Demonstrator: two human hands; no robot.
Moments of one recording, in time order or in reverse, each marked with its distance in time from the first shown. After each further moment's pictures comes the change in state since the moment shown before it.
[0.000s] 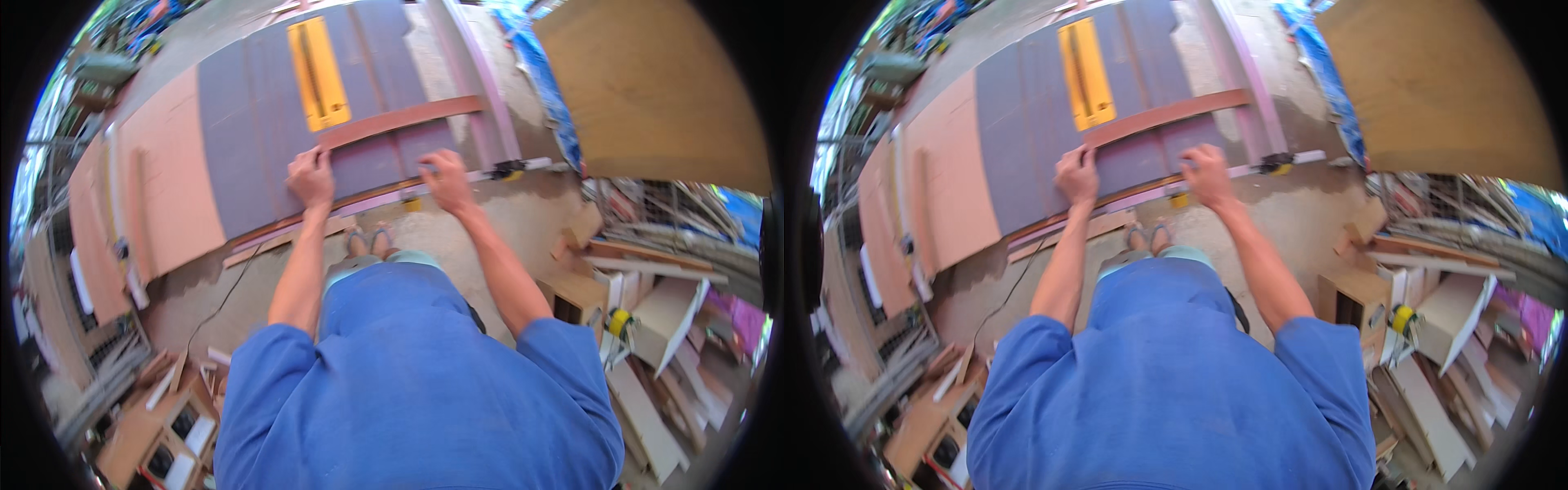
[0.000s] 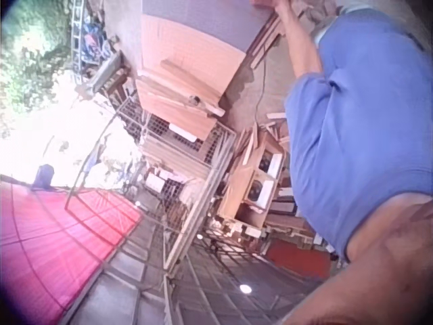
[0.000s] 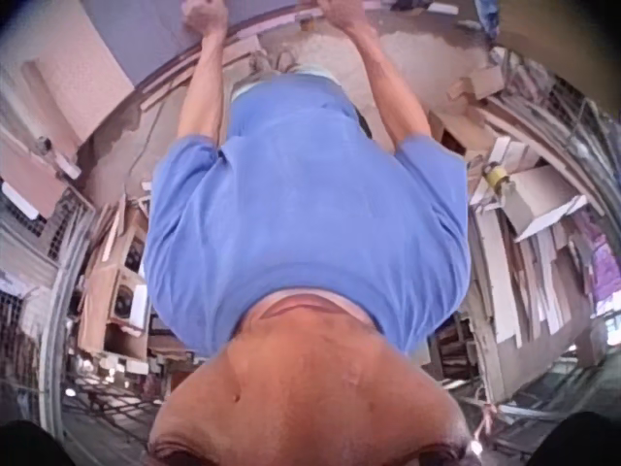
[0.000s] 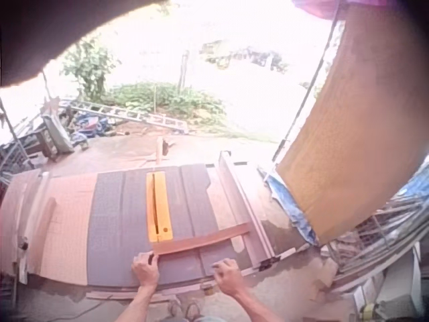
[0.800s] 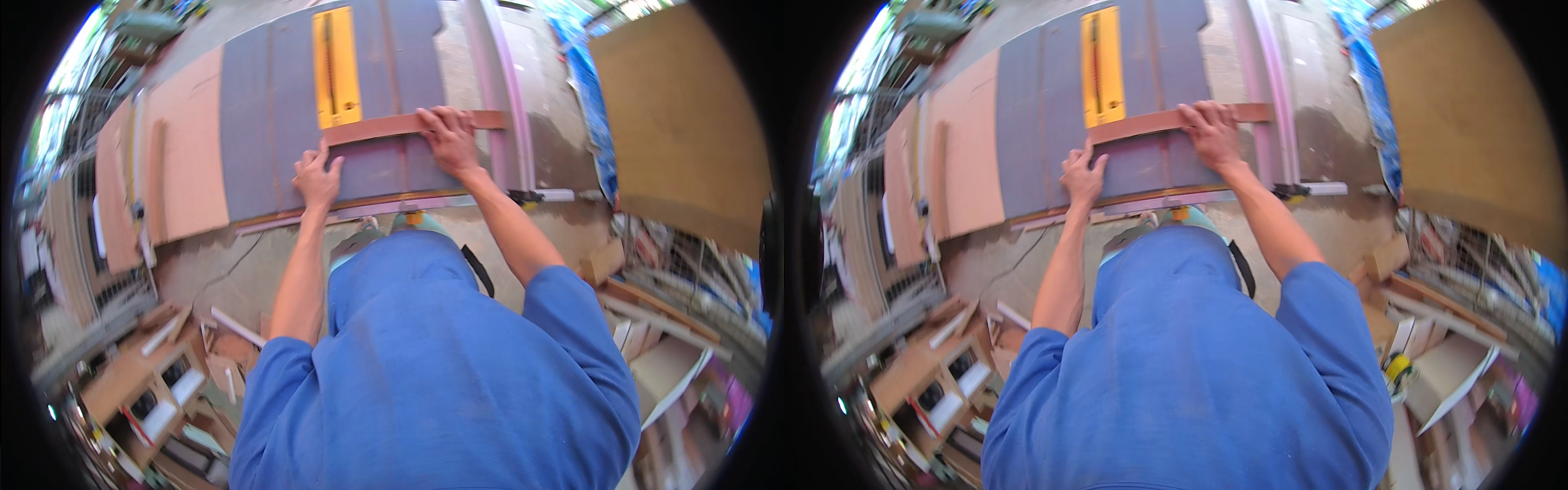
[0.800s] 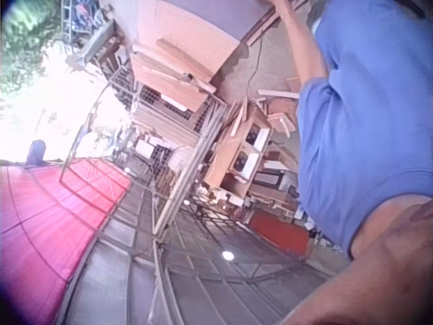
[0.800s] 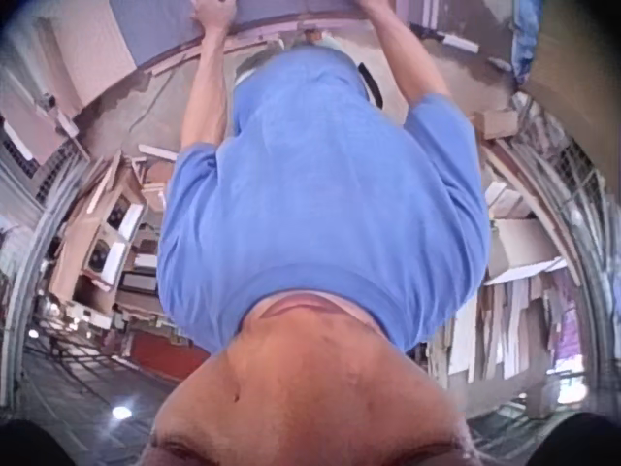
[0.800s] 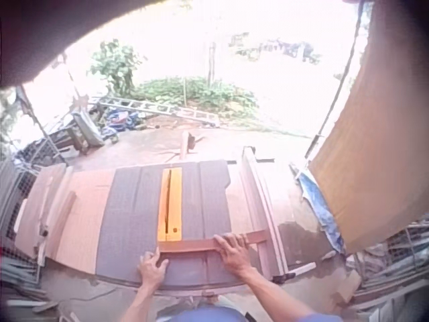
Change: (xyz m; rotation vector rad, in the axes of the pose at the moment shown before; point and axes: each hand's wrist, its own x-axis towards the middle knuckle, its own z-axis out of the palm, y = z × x) left_hand -0.013 -0.002 0.010 0.225 -0.258 -0.121; right_hand 0.109 0.086 0.034 -0.202 0.022 -0.324
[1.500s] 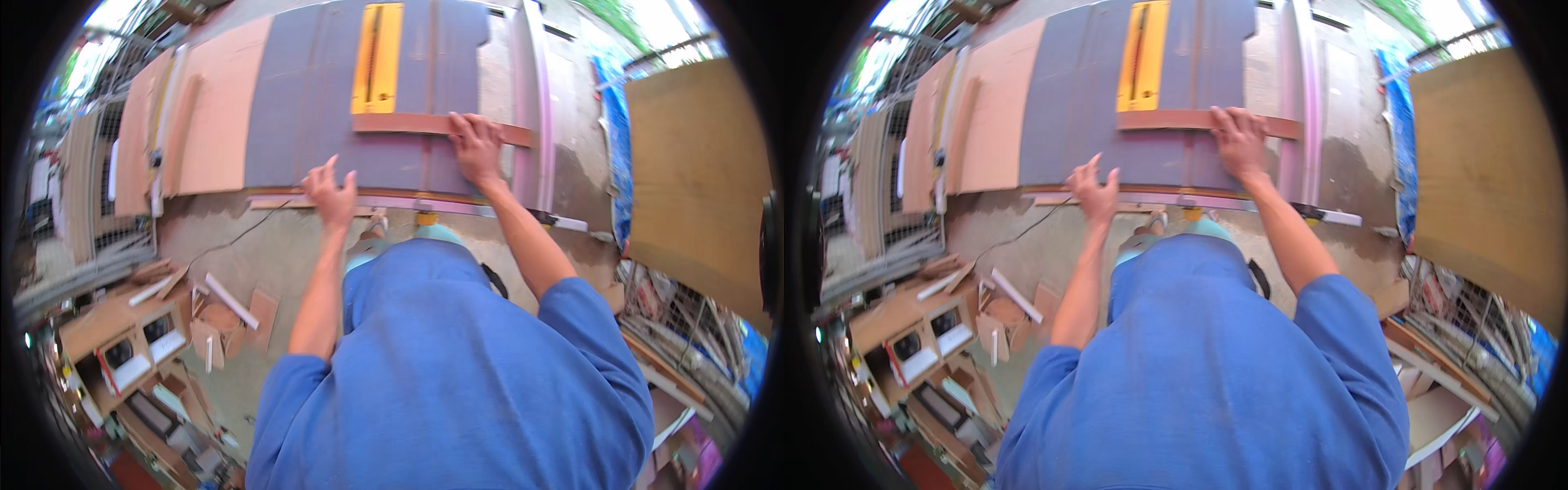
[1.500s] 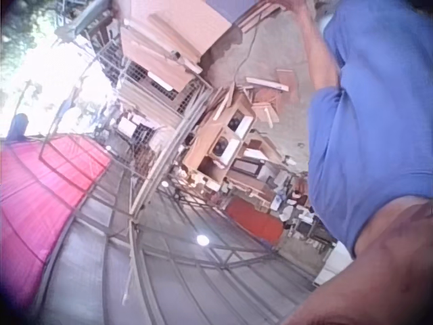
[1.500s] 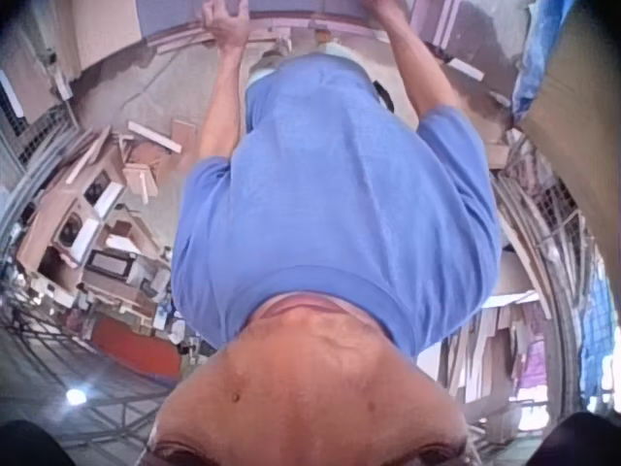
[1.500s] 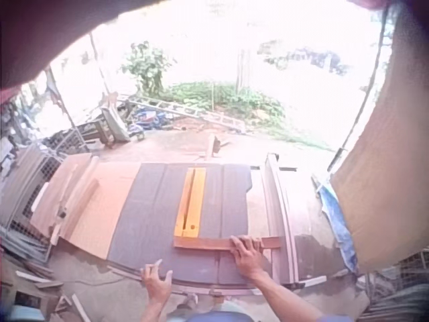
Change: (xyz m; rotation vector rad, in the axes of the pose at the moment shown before) left_hand -0.077 0.025 -0.028 -0.072 0.360 -0.048; right_hand -0.004 0.011 0.004 0.001 0.012 -0.003
